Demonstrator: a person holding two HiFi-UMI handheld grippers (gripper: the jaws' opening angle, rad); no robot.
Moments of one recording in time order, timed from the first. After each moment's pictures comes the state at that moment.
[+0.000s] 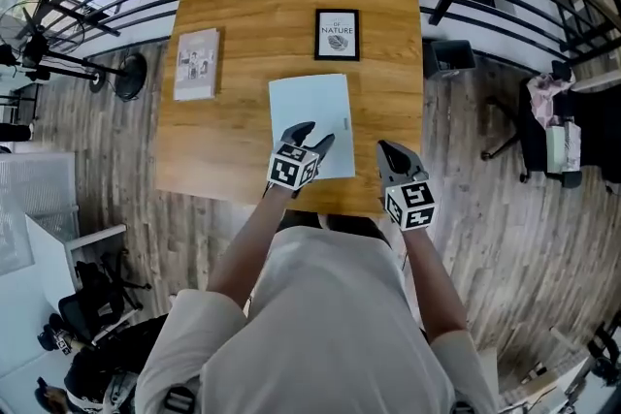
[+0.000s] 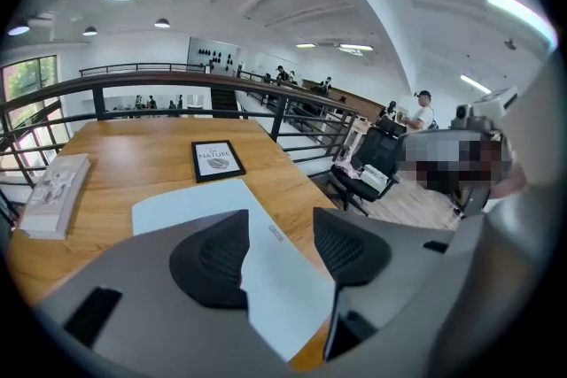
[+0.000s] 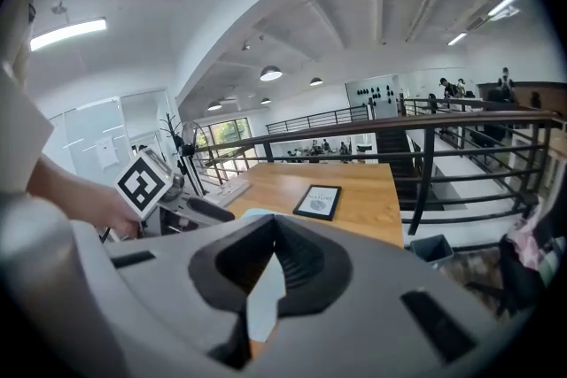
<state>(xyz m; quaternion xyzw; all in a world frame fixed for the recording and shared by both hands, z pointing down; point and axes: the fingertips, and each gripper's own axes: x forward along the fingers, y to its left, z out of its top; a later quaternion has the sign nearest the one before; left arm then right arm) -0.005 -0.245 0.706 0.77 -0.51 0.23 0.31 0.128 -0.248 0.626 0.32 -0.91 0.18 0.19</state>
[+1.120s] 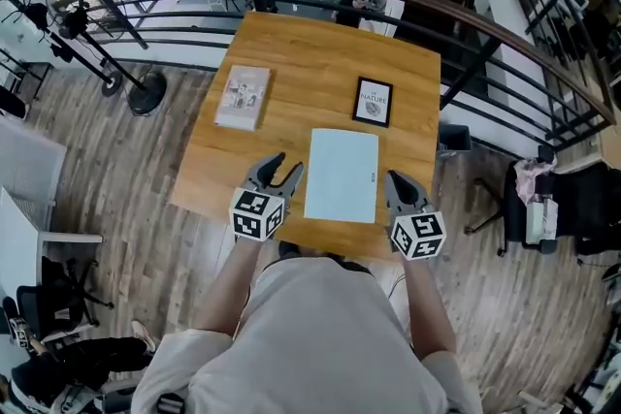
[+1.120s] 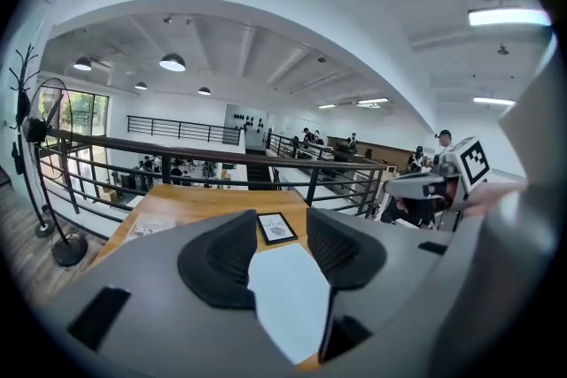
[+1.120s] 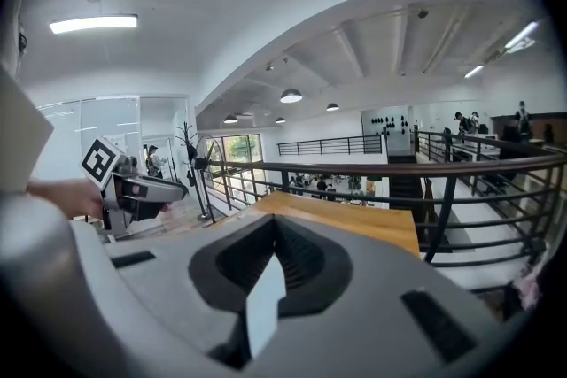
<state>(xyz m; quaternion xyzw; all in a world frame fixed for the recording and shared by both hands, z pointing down) -0.194 -0.142 0.510 0.74 -0.64 0.08 0.18 0.013 -0.211 0.505 0.31 -0.93 0.10 0.14</state>
